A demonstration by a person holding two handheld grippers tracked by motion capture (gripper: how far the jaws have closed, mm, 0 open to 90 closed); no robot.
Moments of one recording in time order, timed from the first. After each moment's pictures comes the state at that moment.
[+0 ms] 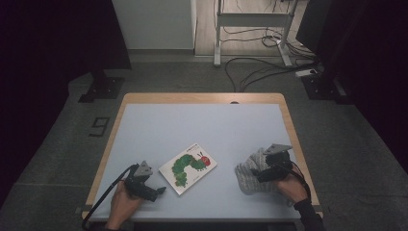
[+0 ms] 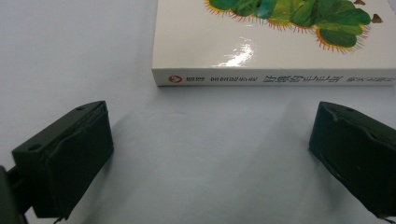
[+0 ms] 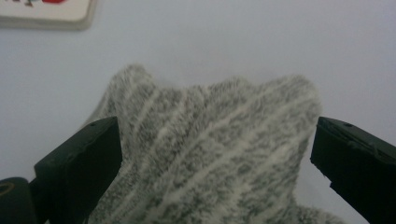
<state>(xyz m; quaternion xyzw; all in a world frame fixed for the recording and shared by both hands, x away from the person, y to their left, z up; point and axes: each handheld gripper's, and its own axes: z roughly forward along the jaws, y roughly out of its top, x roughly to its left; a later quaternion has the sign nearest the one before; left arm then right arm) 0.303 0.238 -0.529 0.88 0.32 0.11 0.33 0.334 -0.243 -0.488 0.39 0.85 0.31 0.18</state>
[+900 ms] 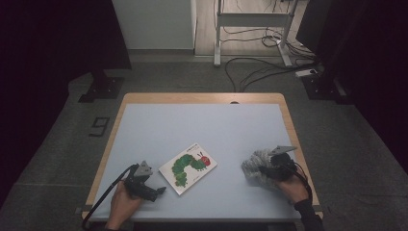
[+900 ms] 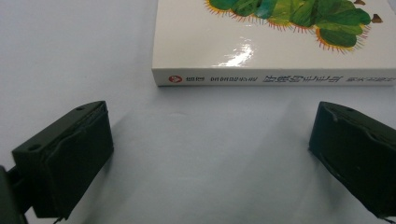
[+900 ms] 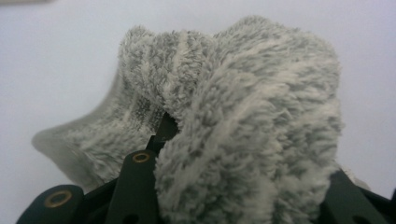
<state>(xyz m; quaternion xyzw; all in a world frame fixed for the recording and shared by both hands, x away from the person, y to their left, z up) 0.303 0.238 -0.529 0.88 0.32 0.11 0.33 0.336 -0.261 -0.501 0.43 0.84 0.30 0.15</state>
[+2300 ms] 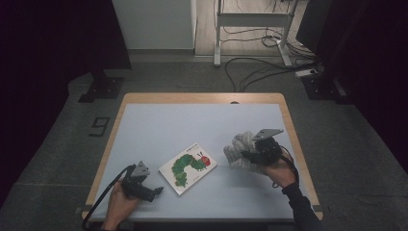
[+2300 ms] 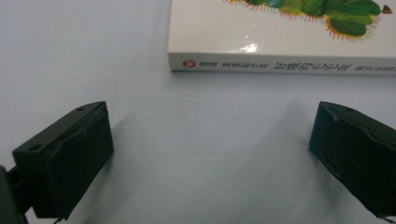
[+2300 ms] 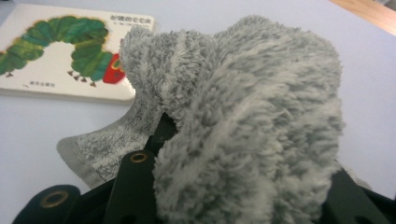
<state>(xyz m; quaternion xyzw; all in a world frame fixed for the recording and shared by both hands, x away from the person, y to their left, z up) 0.300 0.248 -0.527 0.88 0.33 0.12 0.32 0.358 -0.204 -0.440 0.34 0.85 0.36 0.16</state>
